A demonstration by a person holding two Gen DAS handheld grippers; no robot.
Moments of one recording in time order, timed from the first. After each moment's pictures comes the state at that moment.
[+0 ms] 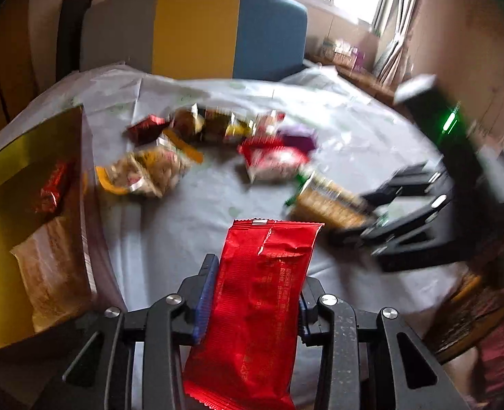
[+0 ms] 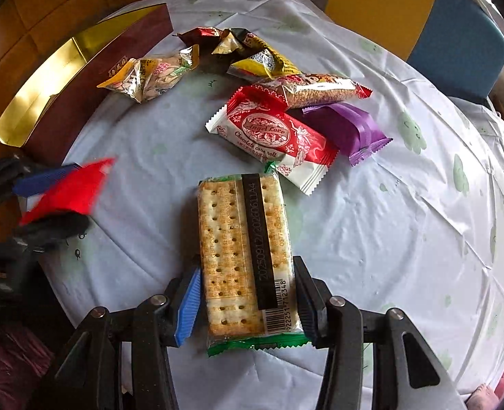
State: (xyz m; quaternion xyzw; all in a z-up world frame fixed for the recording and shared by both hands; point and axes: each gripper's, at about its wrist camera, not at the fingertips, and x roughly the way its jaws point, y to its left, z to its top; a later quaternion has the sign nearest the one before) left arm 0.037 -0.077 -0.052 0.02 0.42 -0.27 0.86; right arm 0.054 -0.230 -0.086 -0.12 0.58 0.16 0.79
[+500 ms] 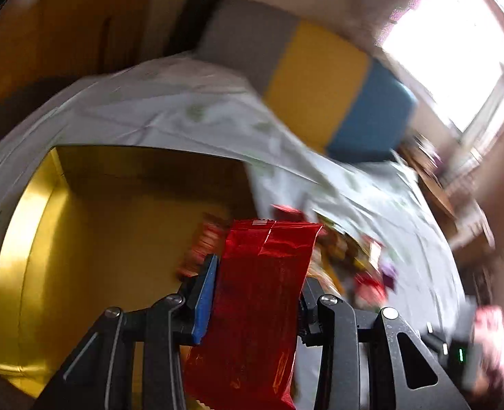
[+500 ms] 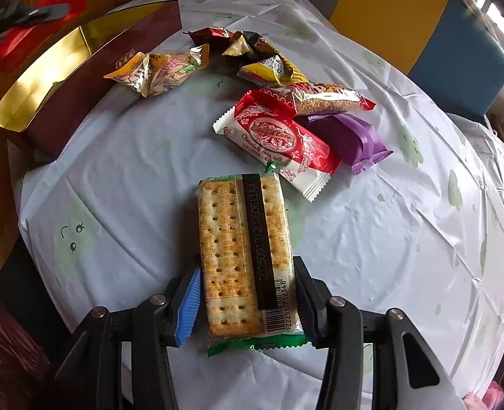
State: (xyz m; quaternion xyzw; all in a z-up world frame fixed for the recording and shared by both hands) left arm 0.141 0.074 0.007 -0.16 0.44 -0.10 0.88; right arm 0.046 -0.224 -0.085 -0.15 0.56 0.16 0.80
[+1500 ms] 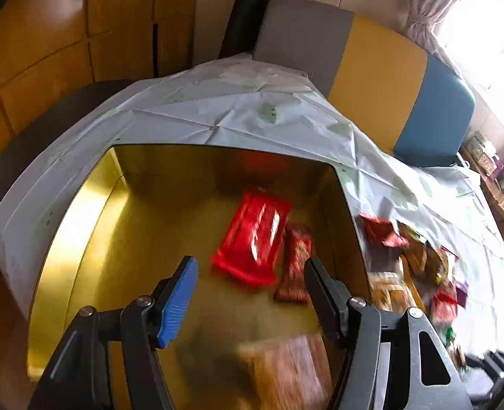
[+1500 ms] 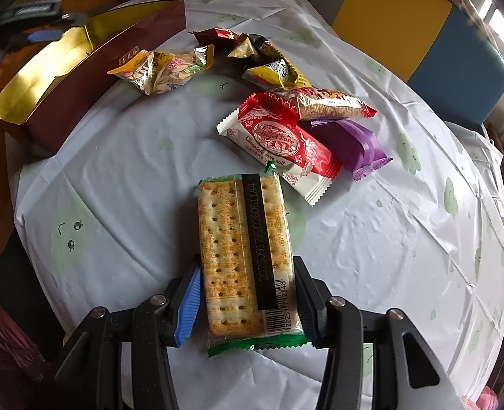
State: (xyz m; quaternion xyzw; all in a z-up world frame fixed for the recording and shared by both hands) left arm 0.142 0.088 -0.017 -0.10 0.43 0.02 0.90; right arm 0.046 -0.224 -0.085 -0.17 0.55 0.16 0.80
